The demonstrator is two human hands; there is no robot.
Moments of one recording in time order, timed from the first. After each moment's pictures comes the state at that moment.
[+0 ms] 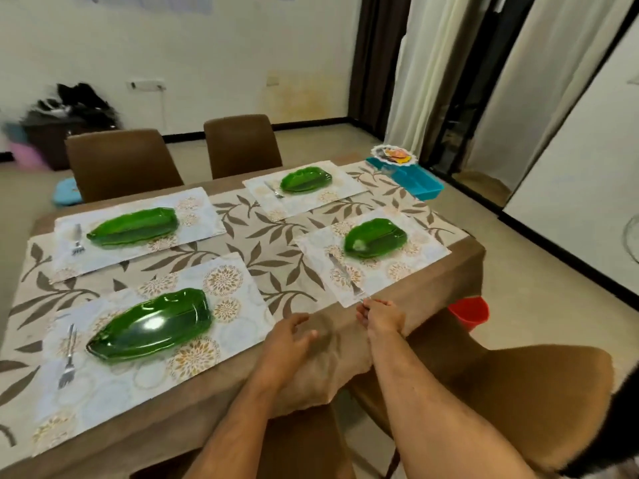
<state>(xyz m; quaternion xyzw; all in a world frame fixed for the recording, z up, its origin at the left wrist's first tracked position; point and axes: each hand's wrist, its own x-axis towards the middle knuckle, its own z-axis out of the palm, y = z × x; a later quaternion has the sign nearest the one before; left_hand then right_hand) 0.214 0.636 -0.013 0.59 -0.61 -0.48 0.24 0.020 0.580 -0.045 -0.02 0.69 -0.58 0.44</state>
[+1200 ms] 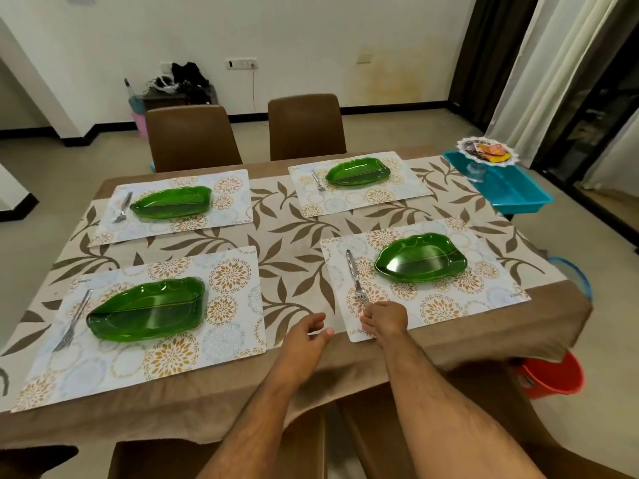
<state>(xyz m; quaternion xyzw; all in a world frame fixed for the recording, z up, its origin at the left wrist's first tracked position) 0.109 0.544 -0.073 0.67 -0.45 -0.48 0.33 -0.054 0.440 -0.128 -0.27 0.69 -0.36 0.57</state>
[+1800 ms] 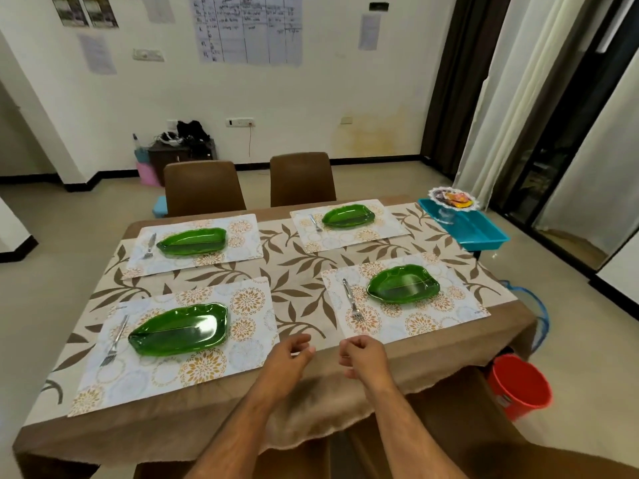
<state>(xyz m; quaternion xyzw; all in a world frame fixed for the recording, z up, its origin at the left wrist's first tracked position) 0.161 0.630 0.009 0.66 -0.48 -0.47 0.34 -0.006 0.588 -0.026 -0.40 0.65 -0.37 0.53</state>
